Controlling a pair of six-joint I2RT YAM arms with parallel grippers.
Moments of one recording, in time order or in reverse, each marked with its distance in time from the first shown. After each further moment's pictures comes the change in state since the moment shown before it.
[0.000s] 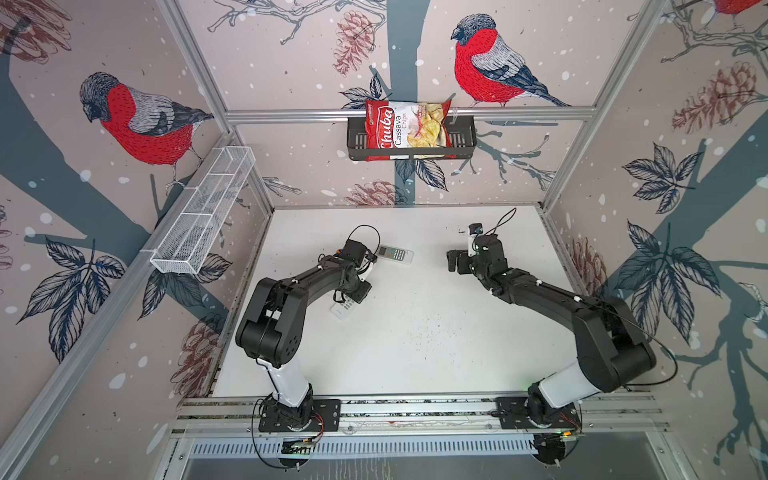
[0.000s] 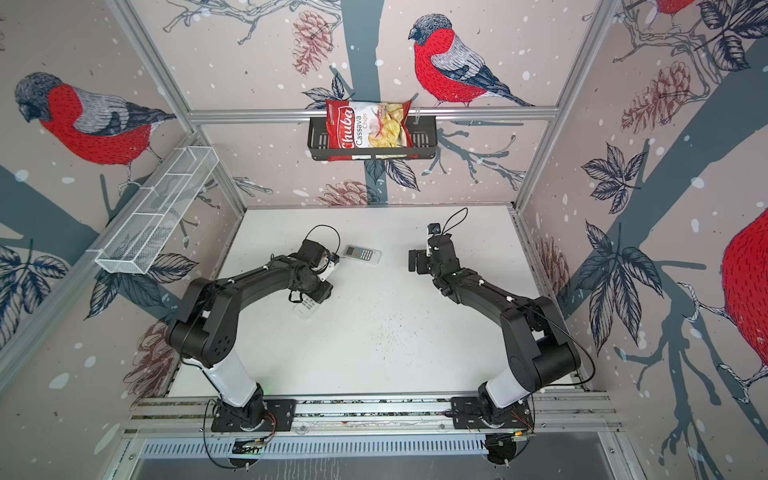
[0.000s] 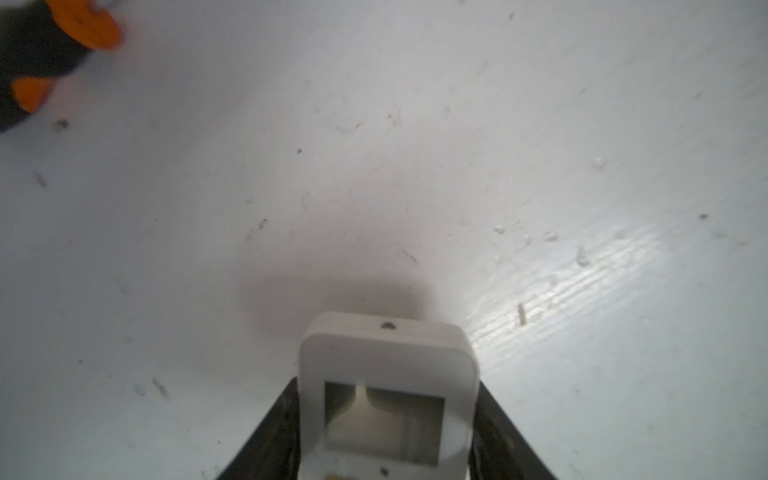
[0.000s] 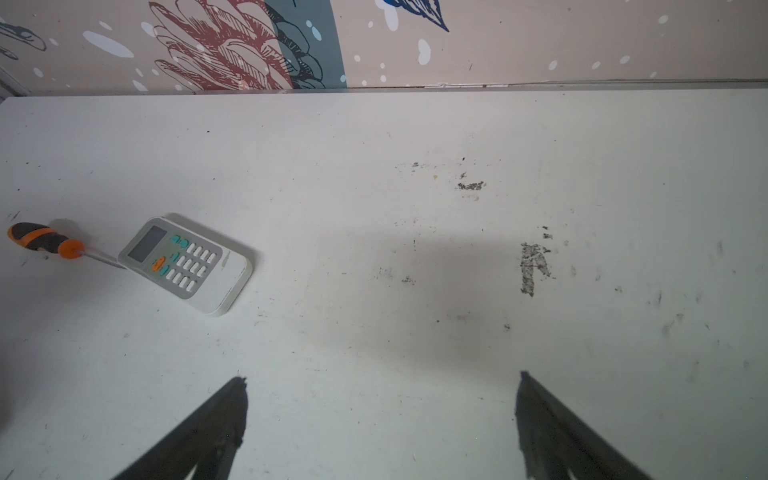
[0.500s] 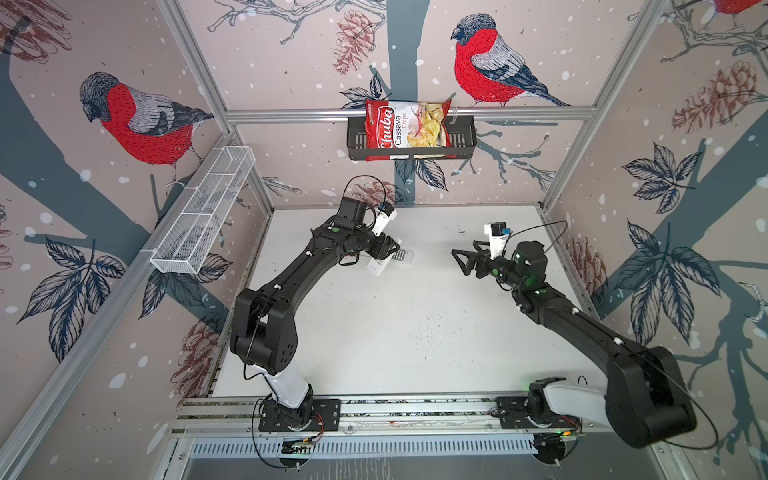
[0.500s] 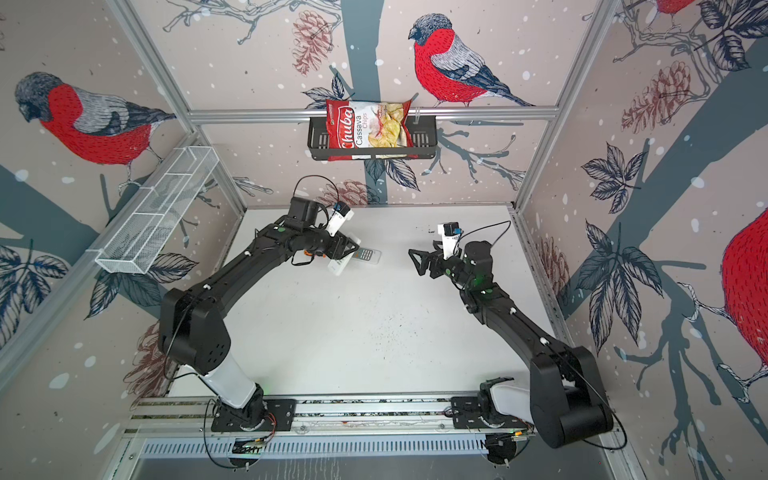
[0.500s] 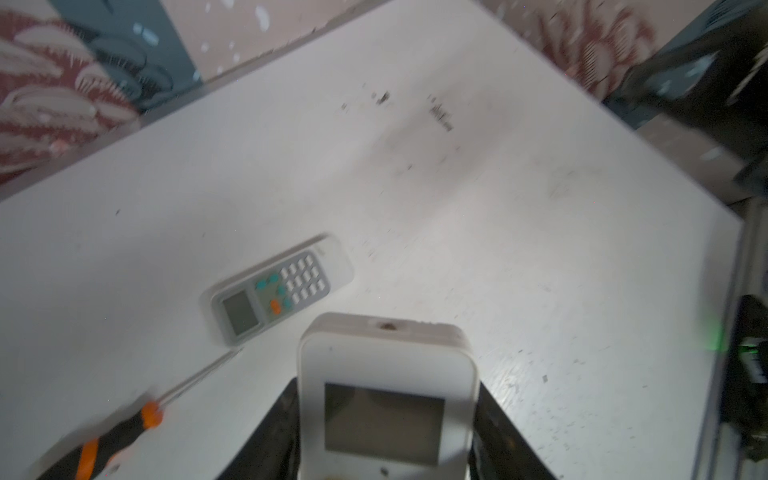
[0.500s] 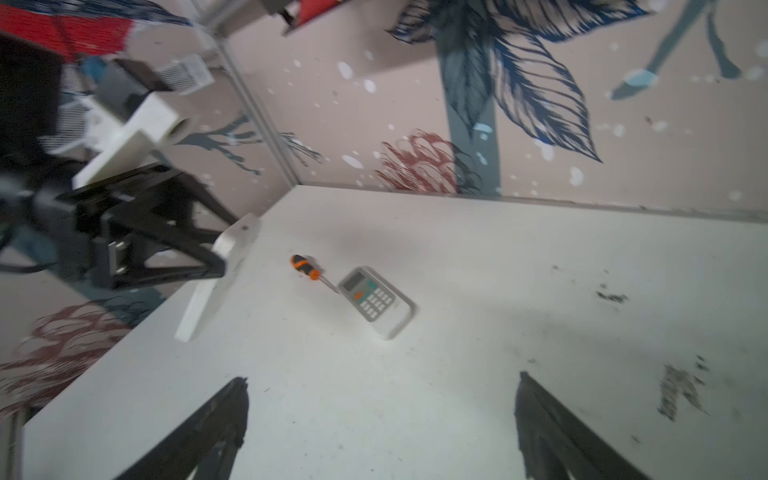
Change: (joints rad) left arm -0.009 -0.043 0.363 0.083 0.522 -0.075; right arm -0.147 -0.315 -0.201 0.292 -0.640 0.003
